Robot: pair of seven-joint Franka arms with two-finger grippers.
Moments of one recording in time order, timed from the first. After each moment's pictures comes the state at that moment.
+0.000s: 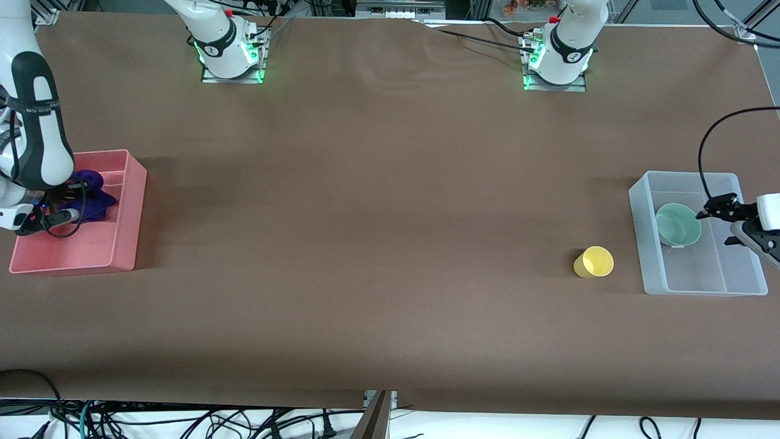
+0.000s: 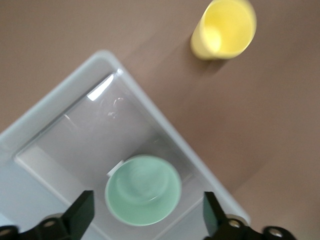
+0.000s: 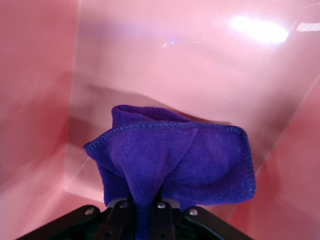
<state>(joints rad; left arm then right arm) 0.50 0.43 -0.24 -1.59 0.07 1.86 0.93 -0.14 0.53 -0.34 -1.86 -0.03 2.13 -0.82</state>
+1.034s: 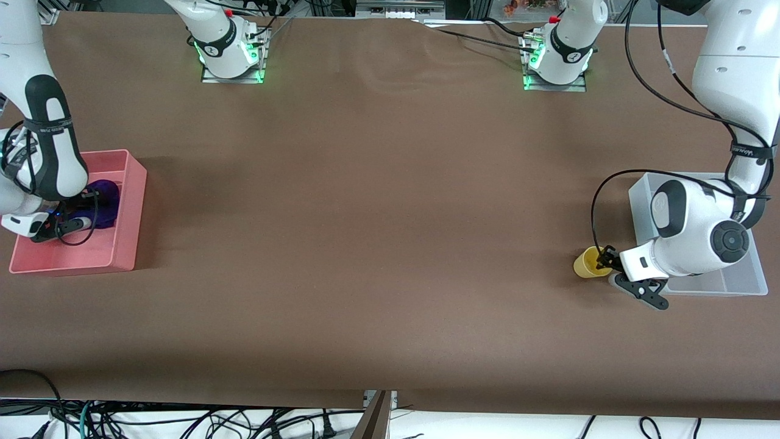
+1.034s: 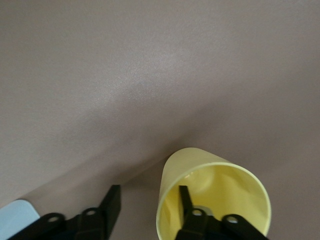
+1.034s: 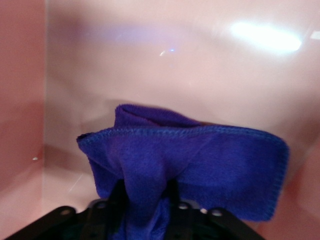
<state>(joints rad) 0.27 0.69 -0.22 -1.63 0.10 2.26 0.54 -0.14 0.61 -0.34 -1.82 0.04 2.17 -0.83</state>
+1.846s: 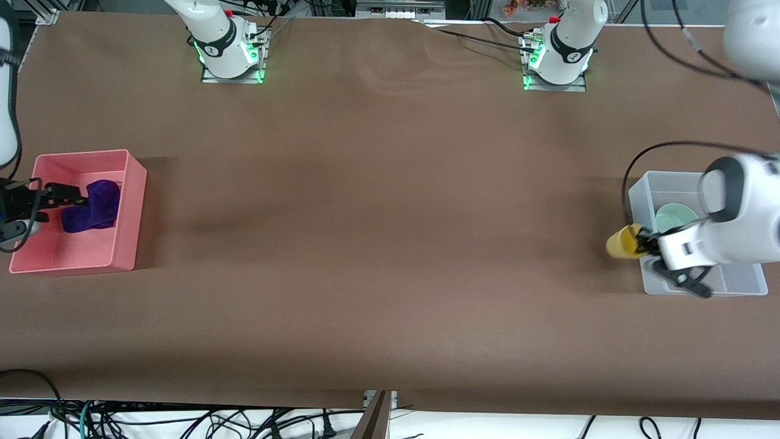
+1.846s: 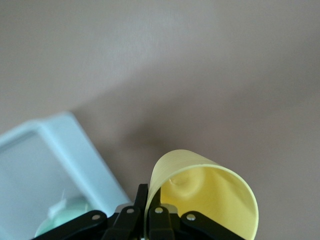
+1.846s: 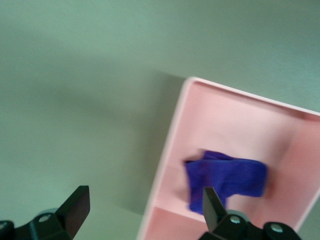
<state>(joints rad) 0.31 0.49 -0.22 -1.54 0.10 1.79 0.54 -0.13 0.35 -0.11 -1.54 0.05 1.73 -0.56</state>
